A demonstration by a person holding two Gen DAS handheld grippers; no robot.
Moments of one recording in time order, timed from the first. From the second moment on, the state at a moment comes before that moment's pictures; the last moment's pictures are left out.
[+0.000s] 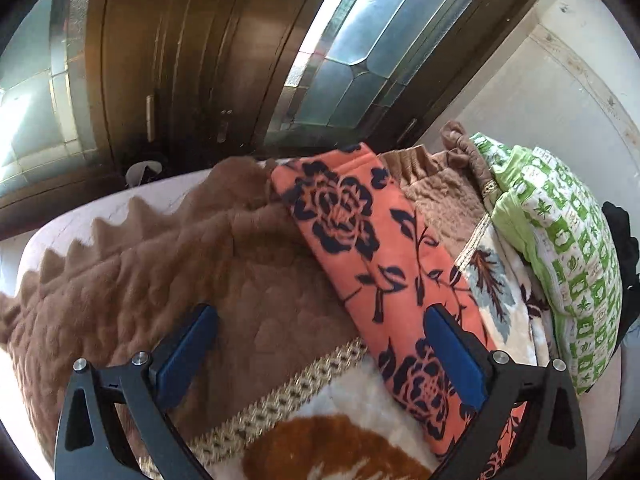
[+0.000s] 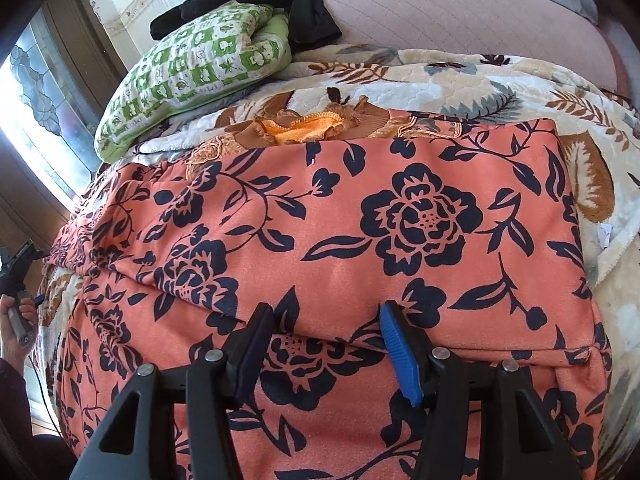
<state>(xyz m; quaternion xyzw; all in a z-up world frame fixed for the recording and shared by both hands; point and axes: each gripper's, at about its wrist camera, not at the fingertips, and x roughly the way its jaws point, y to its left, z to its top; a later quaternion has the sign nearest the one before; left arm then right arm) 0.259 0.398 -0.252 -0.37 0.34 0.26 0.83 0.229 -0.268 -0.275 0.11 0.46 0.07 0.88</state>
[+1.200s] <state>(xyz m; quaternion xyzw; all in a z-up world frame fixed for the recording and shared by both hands) 0.276 -0.173 -0.188 0.08 0.43 -0.24 0.87 0.212 -0.396 -0.208 0.28 0.34 -0.01 0.90</state>
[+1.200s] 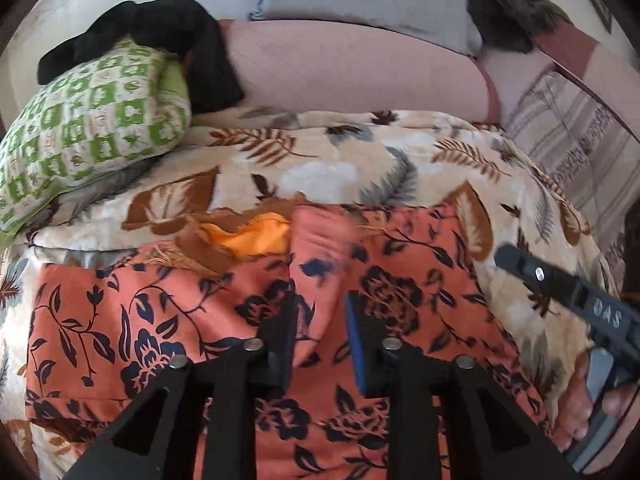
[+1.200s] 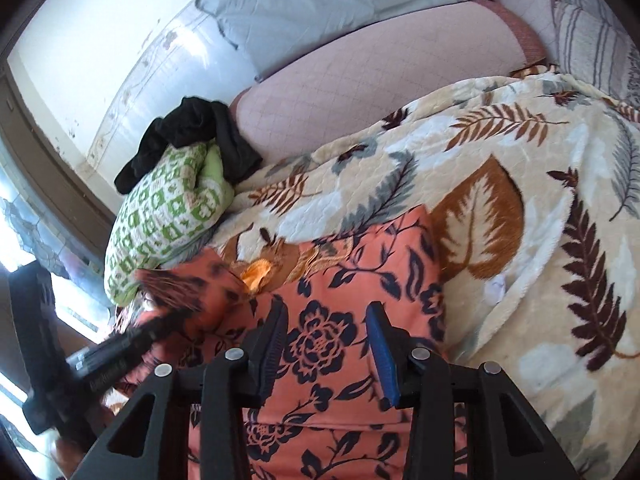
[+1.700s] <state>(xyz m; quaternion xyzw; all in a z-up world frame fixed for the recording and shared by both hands) 0.291 0.042 -0.185 -0.04 0.40 0.05 0.91 0.257 -0.361 -0.253 0.34 0.41 0.09 0.84</state>
